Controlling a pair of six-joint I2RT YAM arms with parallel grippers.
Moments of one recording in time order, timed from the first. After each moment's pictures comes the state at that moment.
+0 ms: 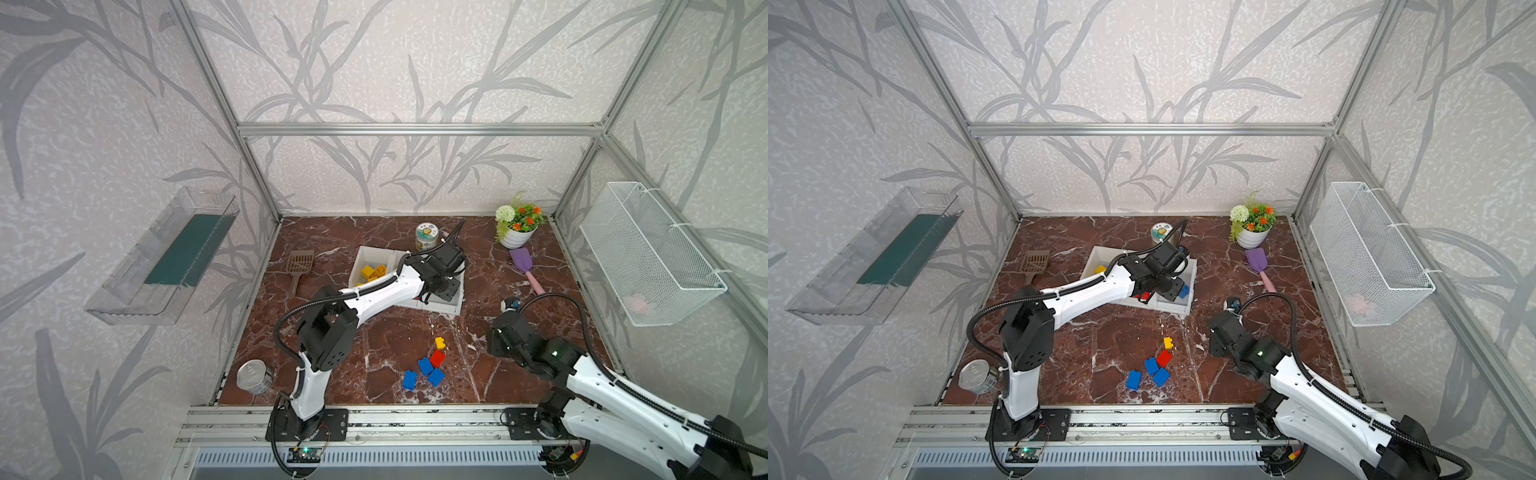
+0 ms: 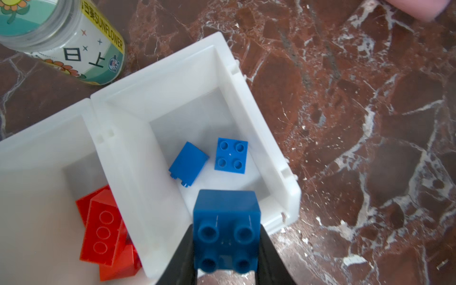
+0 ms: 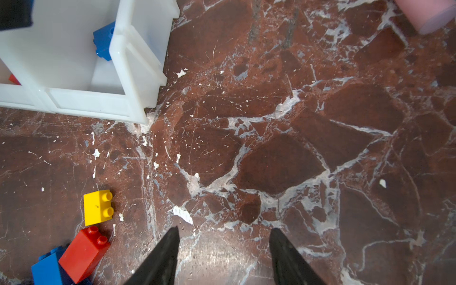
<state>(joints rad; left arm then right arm) -0.84 2.01 1.66 -0.66 -0.12 -0.18 0.72 0.84 0.51 -0.67 0.33 0.73</state>
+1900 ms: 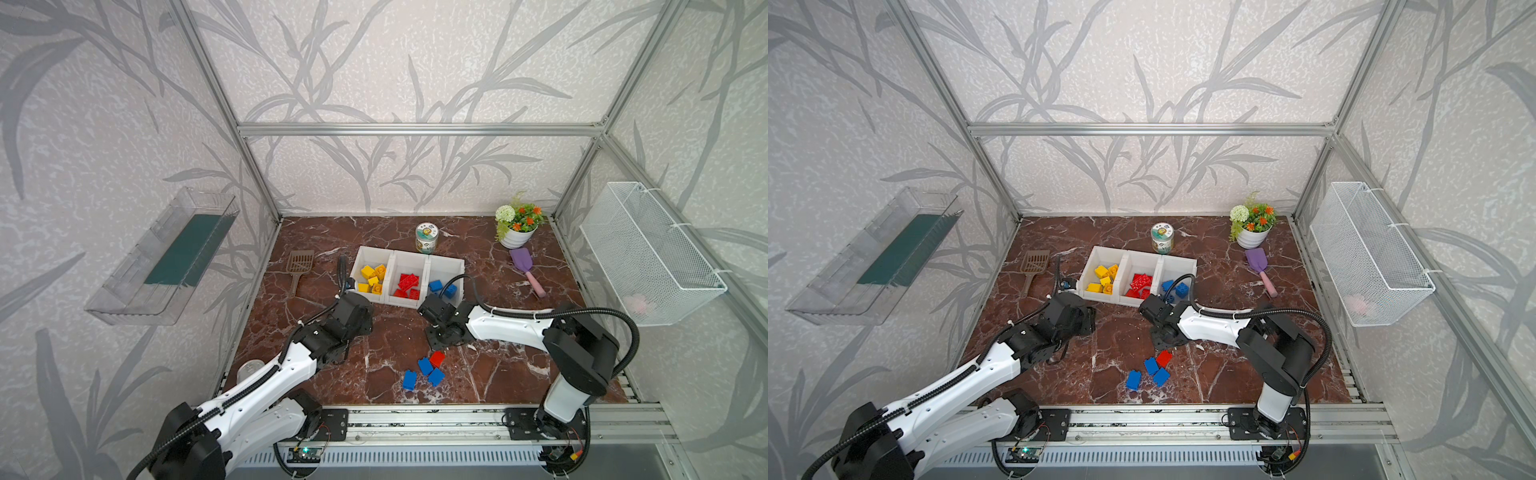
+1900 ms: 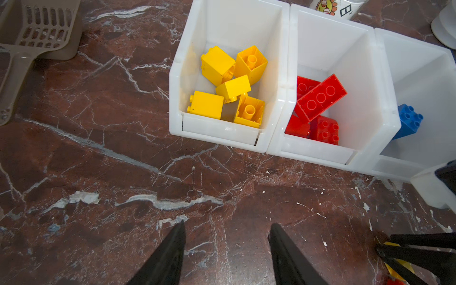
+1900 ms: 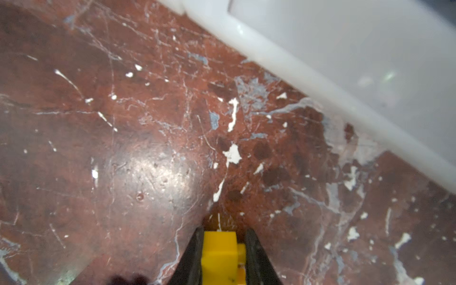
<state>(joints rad) -0.62 0.97 0.59 -0.44 -0.34 -0.56 0.92 1.73 0.99 -0.55 0.09 0.57</state>
